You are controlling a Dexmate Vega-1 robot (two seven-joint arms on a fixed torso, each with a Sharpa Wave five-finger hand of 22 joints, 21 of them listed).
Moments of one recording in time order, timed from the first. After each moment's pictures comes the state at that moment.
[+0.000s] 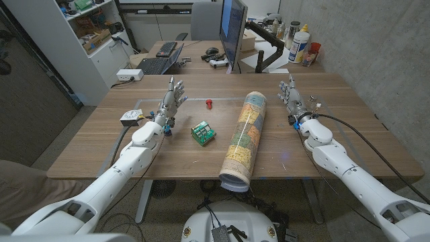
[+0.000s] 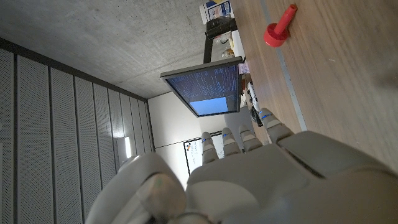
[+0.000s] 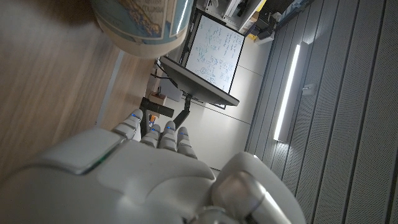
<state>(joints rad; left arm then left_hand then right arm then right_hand) 0.83 0.51 0.38 -1.30 -0.65 -0.28 -0.05 0.21 -0.01 -0.29 0.10 0.48 0.03 -0.19 0.20 0.18 -0.02 -0.08 0.19 0.18 -0.04 0.00 0.18 0.17 0.04 0.14 0.19 0.17 -0.85 -0.53 -0.37 -1.34 0.59 0.30 -0.03 0.08 0.08 -0.22 0.09 0.37 -0.01 0.05 0.18 0.18 0.00 0.05 0.21 0.18 -0.10 0.00 0.18 0.17 -0.02 0.06 0.19 0.17</state>
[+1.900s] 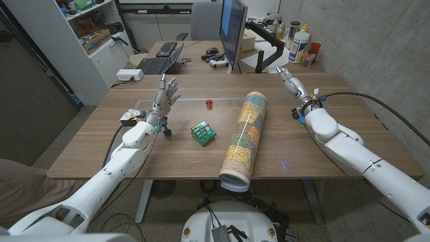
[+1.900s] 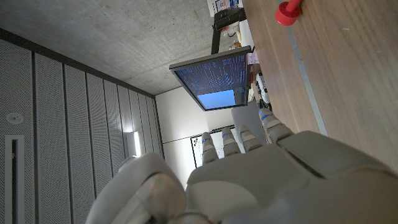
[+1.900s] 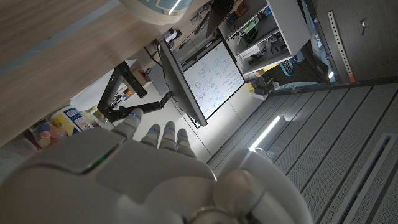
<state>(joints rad) 0.87 0.55 0.33 -1.33 -0.68 -0.33 -0.08 0.21 -0.01 -0.30 0.10 0.48 0.03 -0.18 0.20 0.18 -0.01 -0.07 0.19 0.18 -0.05 0.00 0.18 0.18 0.04 0.14 0.19 0.17 -0.89 -0.74 -0.40 -1.68 0.16 0.09 -0.25 0.14 0.06 -0.21 0.04 0.38 -0.07 0.04 0.18 0.18 -0.04 0.02 0.20 0.18 -0.12 -0.02 0.18 0.17 -0.03 0.07 0.19 0.17</state>
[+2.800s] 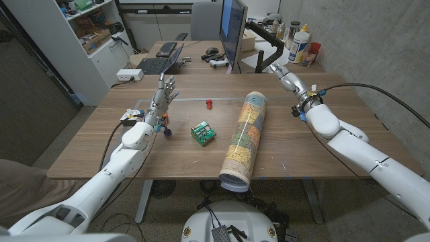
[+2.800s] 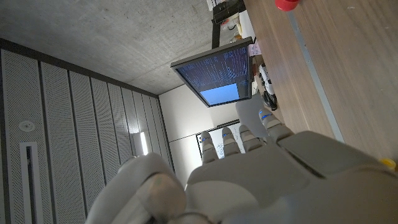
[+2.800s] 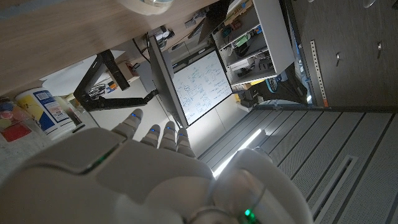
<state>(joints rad) 0.87 0.55 0.34 -1.31 -0.63 -0.38 -0.06 0.21 -0.01 -0.30 0.10 0.48 0.05 -0.20 0.20 0.18 -0.01 -0.07 0.20 0.18 -0.05 0.01 0.18 0.18 0.04 0.14 0.19 0.18 -0.91 -0.80 -0.39 -1.78 0.06 0.06 -0.24 0.15 0.06 -0.21 0.04 0.39 -0.06 0.03 0.19 0.18 -0.03 0.01 0.20 0.18 -0.13 -0.02 0.18 0.17 -0.04 0.06 0.19 0.17</state>
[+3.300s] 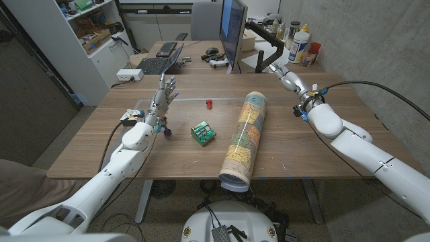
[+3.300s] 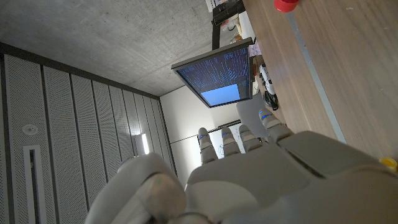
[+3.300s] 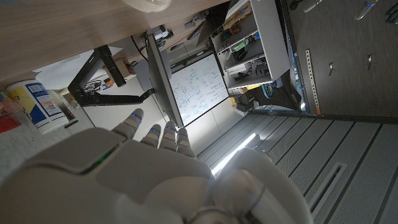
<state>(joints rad) 0.87 0.55 0.34 -1.31 -0.61 -0.39 -0.05 0.21 -0.01 -0.31 0.10 0.48 0.11 -0.21 0.21 0.18 0.00 -0.08 0.20 0.18 -0.05 0.01 0.18 0.18 0.04 0.14 0.19 0.18 -0.93 -0.83 -0.38 -1.82 0.02 0.05 -0.23 0.15 0.07 -0.21 0.04 0.40 -0.06 0.03 0.19 0.18 -0.01 0.00 0.21 0.18 -0.12 -0.03 0.18 0.17 -0.02 0.05 0.19 0.17</state>
